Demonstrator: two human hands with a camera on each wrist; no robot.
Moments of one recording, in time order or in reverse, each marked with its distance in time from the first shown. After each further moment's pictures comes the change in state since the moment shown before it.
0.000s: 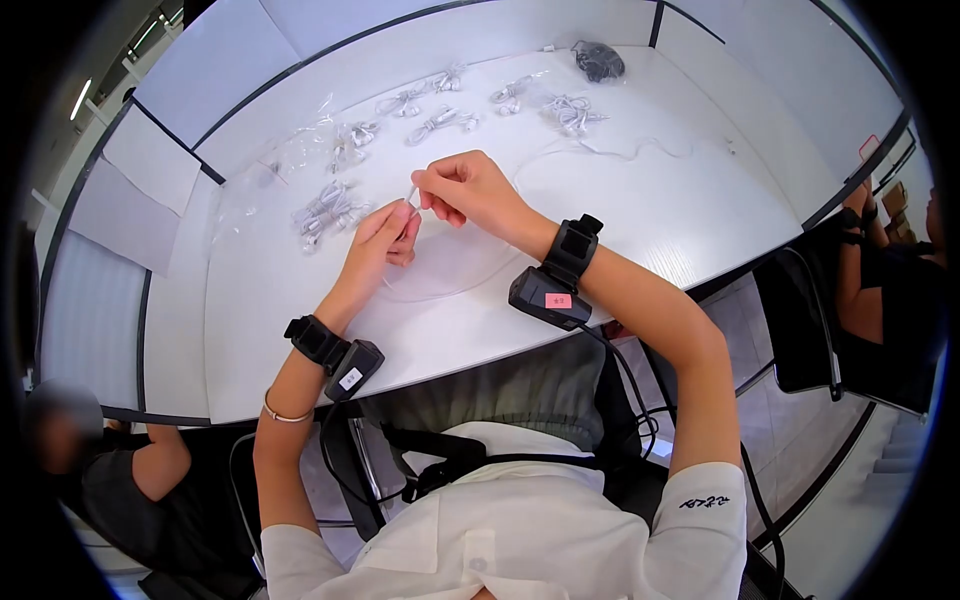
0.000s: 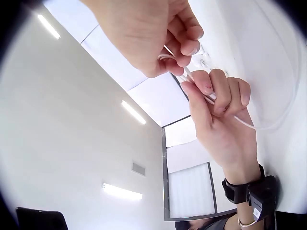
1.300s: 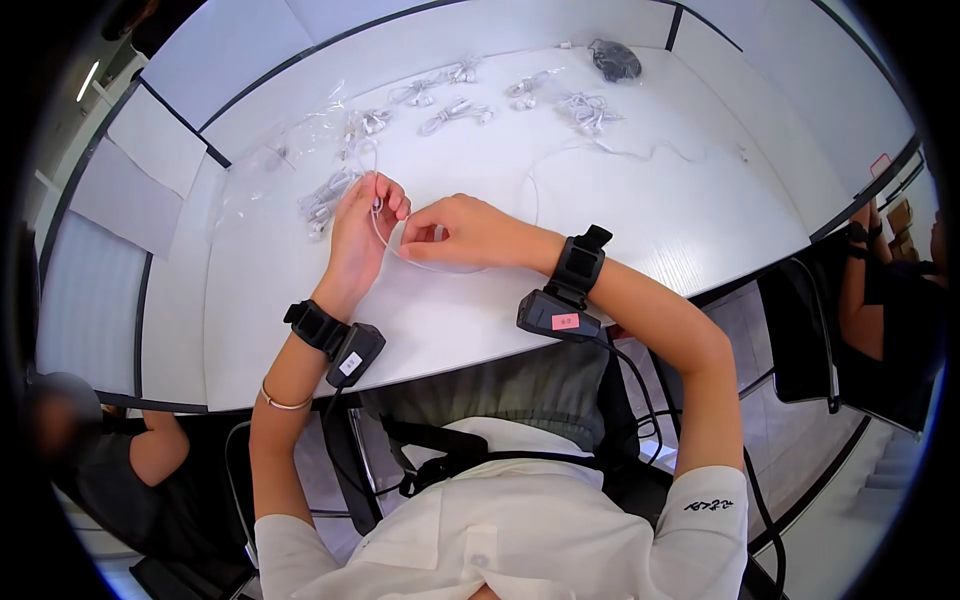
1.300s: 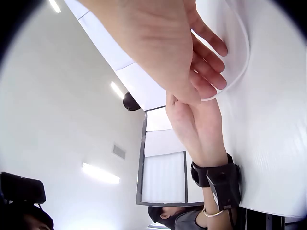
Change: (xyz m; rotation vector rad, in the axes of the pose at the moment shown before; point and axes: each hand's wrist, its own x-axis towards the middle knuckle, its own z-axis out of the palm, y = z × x) left_hand 0.004 0.006 -0.005 -0.286 0.282 0.190; right_hand -0.011 0.003 0.021 -0.457 -0.389 -0.059
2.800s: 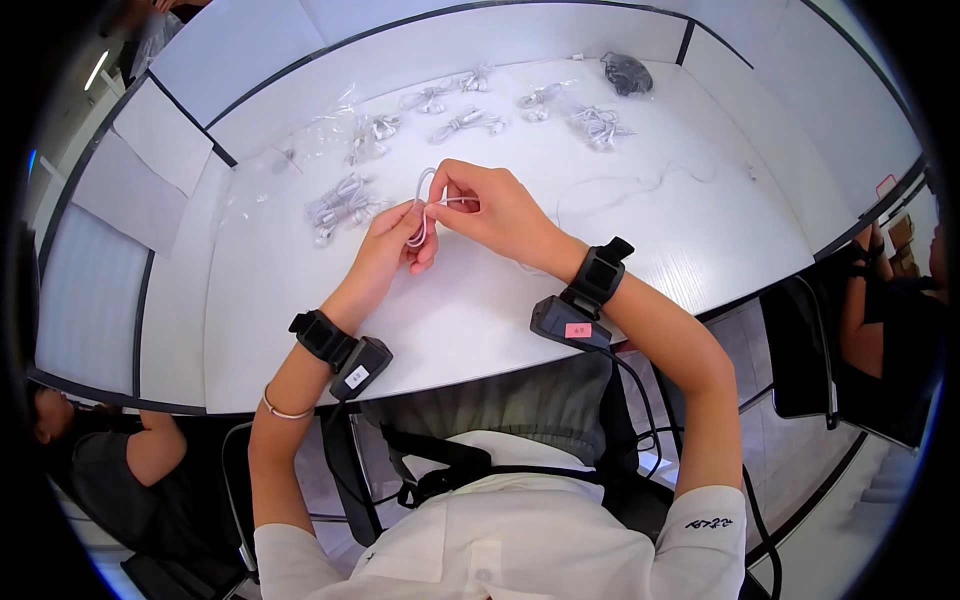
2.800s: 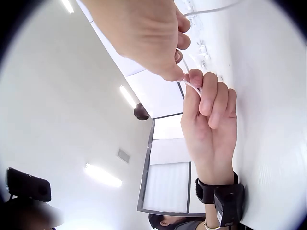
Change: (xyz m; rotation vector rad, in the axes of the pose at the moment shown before) left_hand -0.007 -0.001 0.004 0.293 -0.170 -0.229; right_hand 0.000 0.000 -0.014 0.033 0.399 -0.113
